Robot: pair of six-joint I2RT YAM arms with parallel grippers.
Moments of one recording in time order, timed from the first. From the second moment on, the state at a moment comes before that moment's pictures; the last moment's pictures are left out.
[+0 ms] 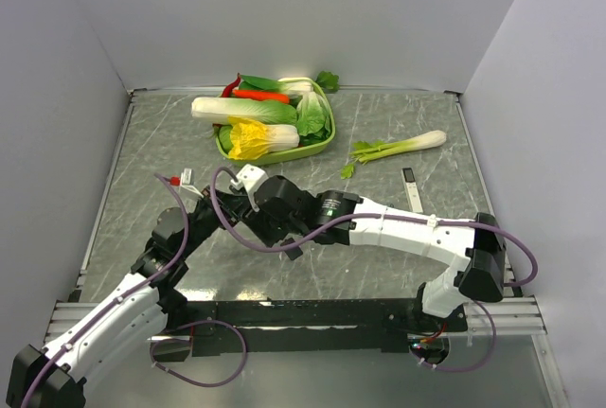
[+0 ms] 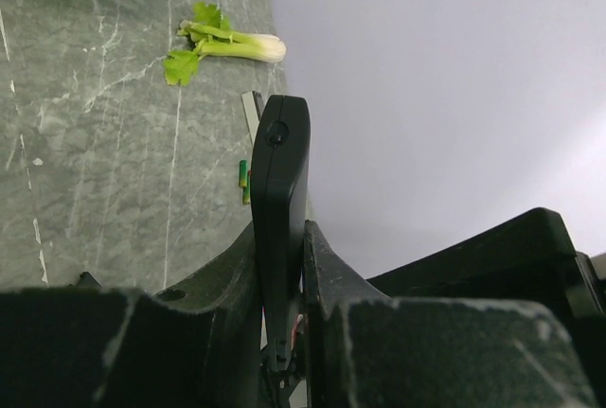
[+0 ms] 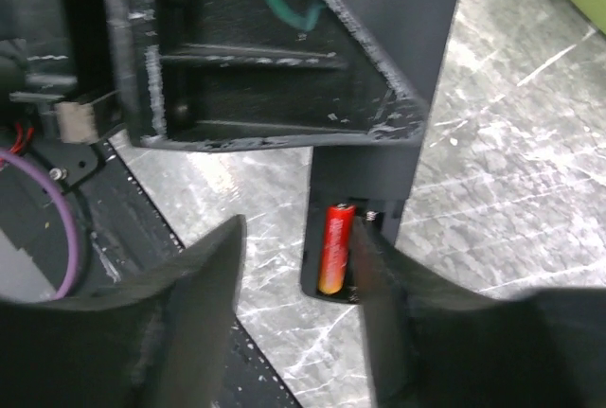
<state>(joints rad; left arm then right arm) -0.53 0.61 0.28 0.30 0.13 -1.17 1.22 1.54 1.39 -0.58 0.20 0.17</state>
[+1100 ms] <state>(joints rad) -0.53 0.57 0.16 0.49 0.32 -1.00 0.20 1.28 0.90 -0.62 0.08 0.41</state>
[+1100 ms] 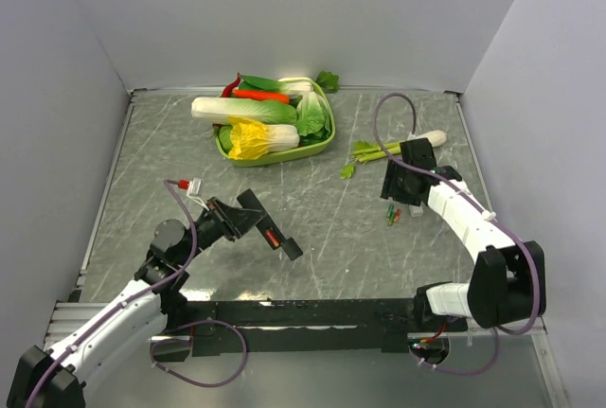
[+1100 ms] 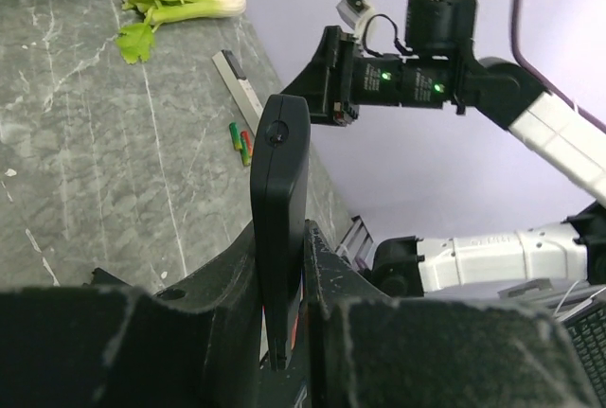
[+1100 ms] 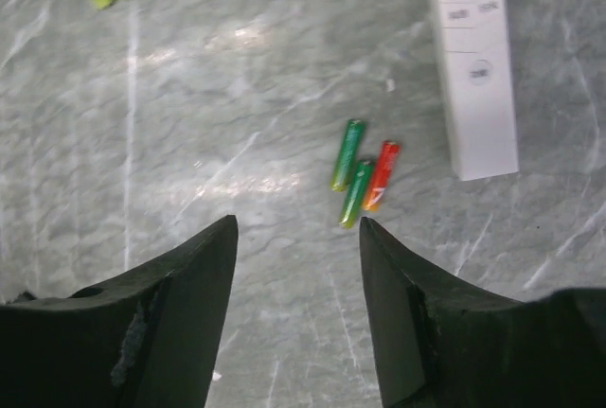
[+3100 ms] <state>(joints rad) -0.53 0.67 0.13 0.61 0.36 -1.15 0.08 1.27 0.81 -0.49 0.02 0.38</state>
